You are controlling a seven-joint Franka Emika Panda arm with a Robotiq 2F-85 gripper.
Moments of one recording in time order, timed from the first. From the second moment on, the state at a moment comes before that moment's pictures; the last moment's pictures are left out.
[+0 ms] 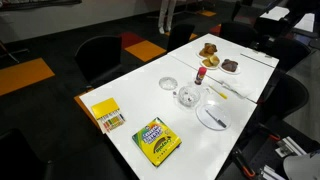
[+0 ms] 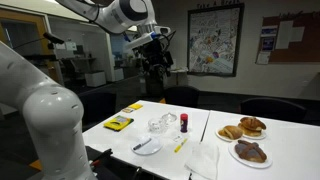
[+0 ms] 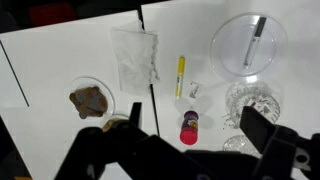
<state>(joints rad) -0.11 -0.63 -0.04 -2.50 -0.27 1.97 -0.08</state>
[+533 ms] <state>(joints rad) -0.11 -0.63 -0.06 -2.52 -0.27 2.01 -0.09</state>
